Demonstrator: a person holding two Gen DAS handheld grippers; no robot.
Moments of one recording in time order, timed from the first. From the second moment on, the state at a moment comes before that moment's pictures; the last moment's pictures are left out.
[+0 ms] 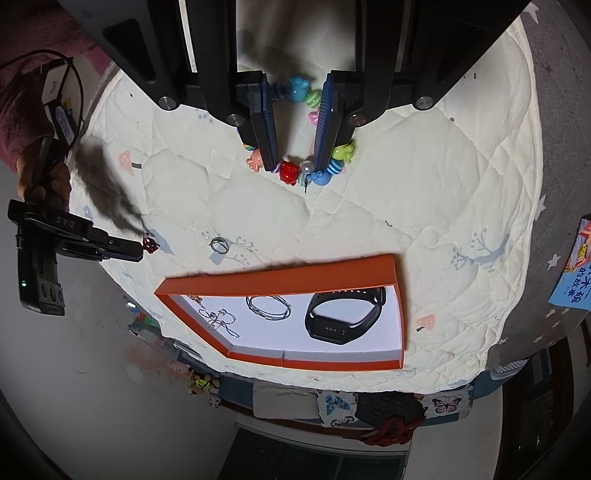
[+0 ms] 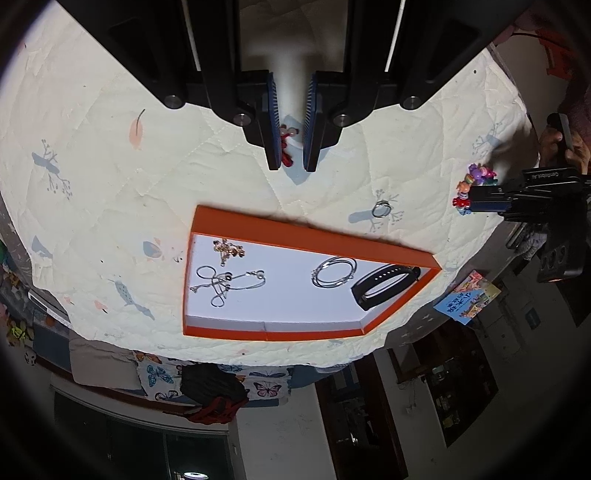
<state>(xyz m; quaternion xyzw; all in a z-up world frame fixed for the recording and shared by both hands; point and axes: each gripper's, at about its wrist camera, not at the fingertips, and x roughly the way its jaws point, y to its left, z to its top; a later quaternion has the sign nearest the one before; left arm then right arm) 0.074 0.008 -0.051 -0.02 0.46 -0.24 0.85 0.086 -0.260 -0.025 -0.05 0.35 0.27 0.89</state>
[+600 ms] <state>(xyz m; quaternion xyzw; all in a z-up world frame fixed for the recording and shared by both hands) 0.079 0.013 -0.050 -0.02 0.46 -0.24 0.86 0.085 -0.253 -0.027 -0.05 0.36 0.28 0.89</state>
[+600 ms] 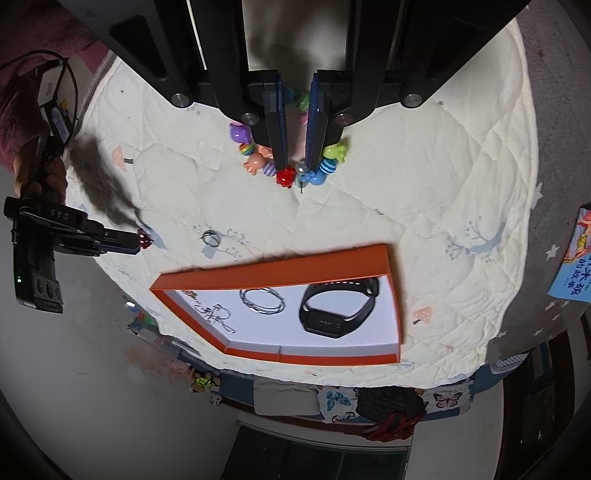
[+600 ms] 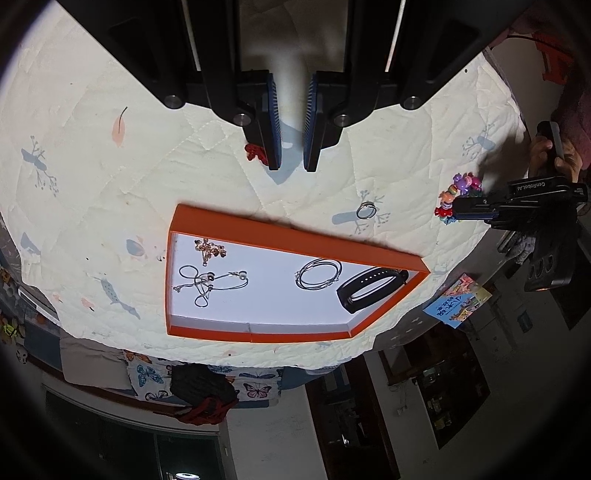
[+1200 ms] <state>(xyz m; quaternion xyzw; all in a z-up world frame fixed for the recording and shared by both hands) 0.090 -0.001 -0.051 0.03 0.47 -0.20 0.86 0.086 -0.249 -0.033 -0.05 0.36 0.29 0.88</state>
